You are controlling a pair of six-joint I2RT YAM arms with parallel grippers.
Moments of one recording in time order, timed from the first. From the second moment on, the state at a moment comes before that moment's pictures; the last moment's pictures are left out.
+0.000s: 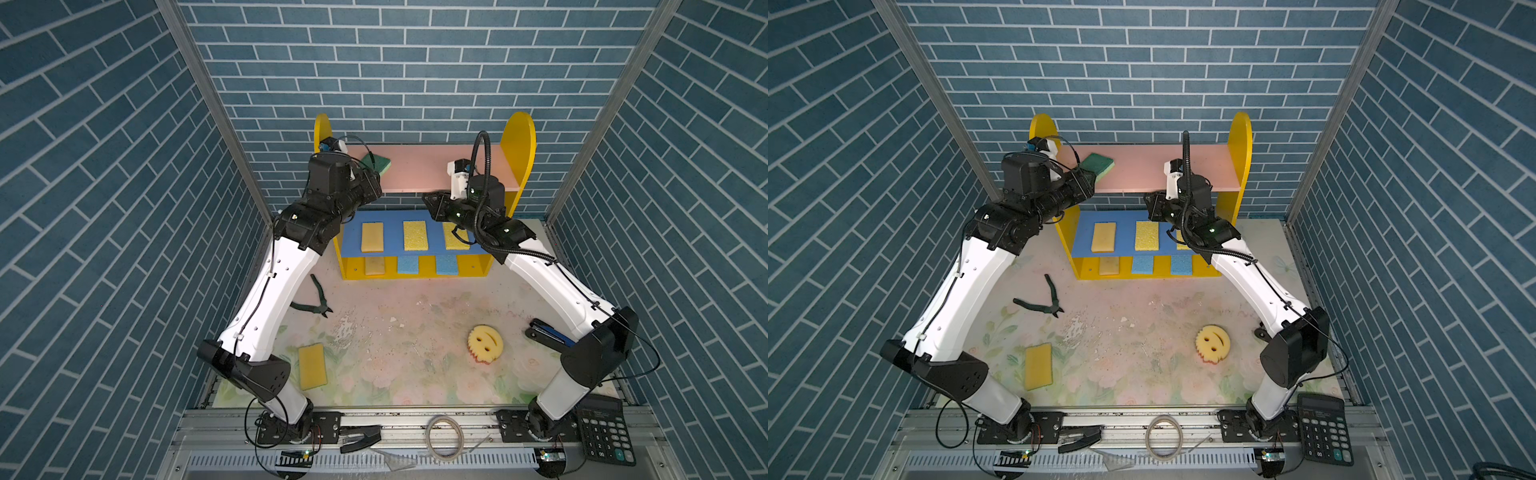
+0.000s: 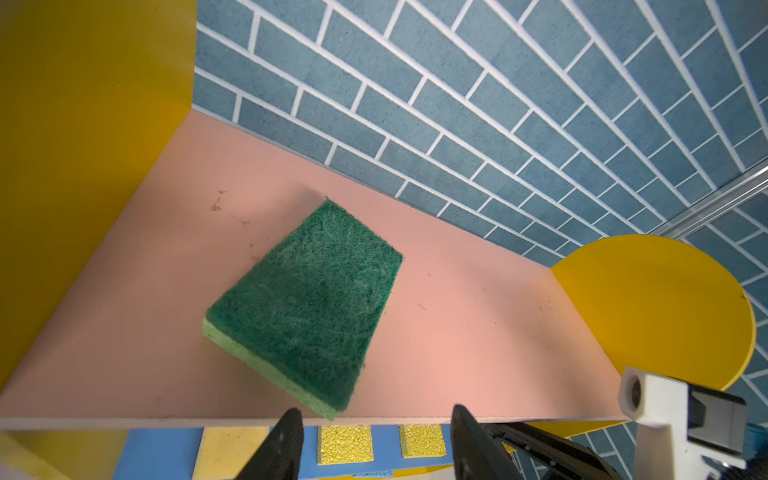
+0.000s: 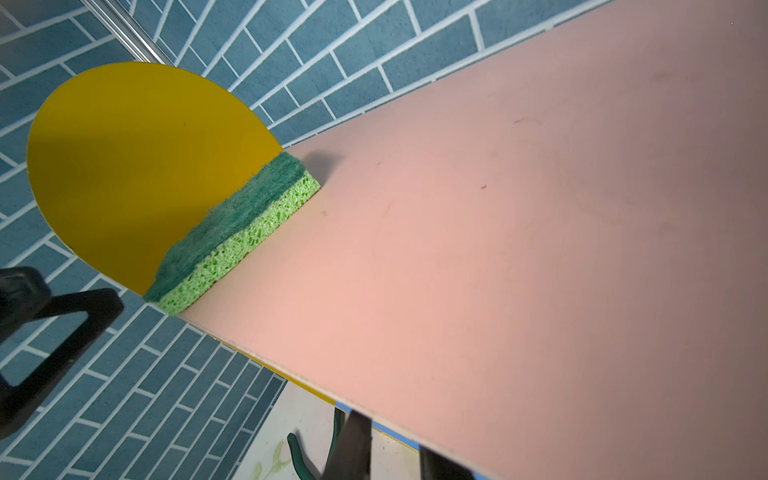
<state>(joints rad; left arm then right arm) -0.44 1.61 2.01 -0.69 -0.12 -0.61 0.60 1.68 1.74 -0.27 -0.16 0.48</state>
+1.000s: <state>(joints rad) -0.47 1.73 2.09 -0.64 -0.07 -0.63 0.58 1.68 1.73 -0.26 -0.18 0.50</state>
